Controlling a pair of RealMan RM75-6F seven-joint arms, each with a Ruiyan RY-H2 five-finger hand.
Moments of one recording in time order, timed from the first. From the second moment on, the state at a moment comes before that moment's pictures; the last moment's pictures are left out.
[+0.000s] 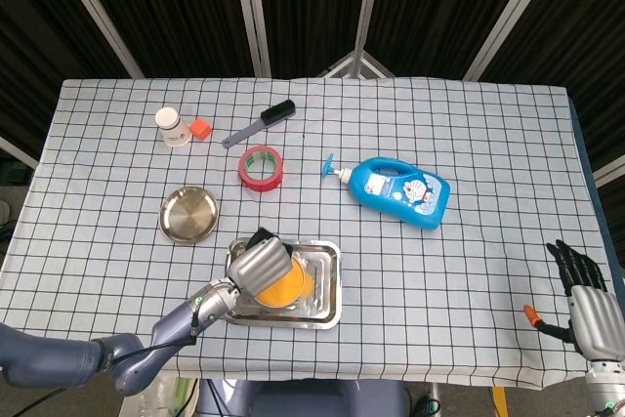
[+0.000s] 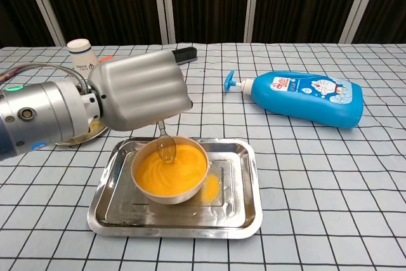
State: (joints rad) left arm -0.89 -1.54 -0.01 -1.70 1.34 1.03 1.44; right arm 0.02 -1.06 0.04 -1.73 -1.45 1.43 0.14
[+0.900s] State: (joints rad) left arm -0.90 -1.53 0.00 -1.71 1.30 1.02 1.54; right arm 0.02 -1.05 0.04 -1.74 -1.44 1.42 0.14
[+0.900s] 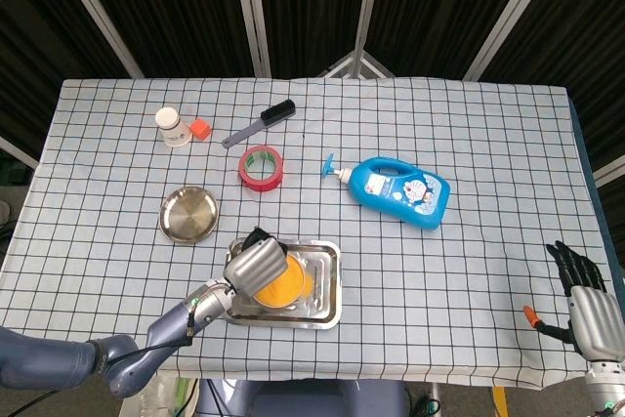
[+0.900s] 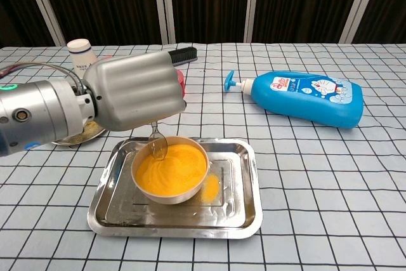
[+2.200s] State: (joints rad) left arm -0.90 -1.58 0.04 -1.80 1.34 1.06 1.49; right arm 0.02 -1.05 0.04 -1.74 -1.44 1.42 0.13
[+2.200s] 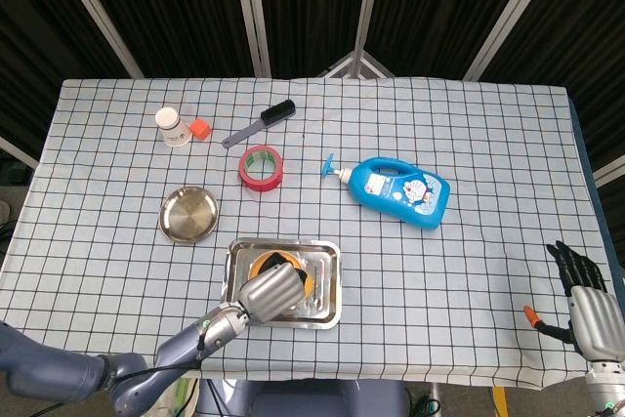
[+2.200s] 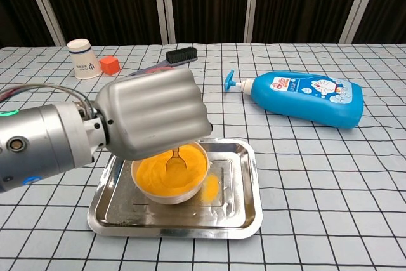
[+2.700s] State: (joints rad) left arm -0.89 -1.50 0.04 -1.81 1.33 1.06 1.52; right arm 0.02 -1.05 0.04 -1.75 -1.43 1.42 0.13
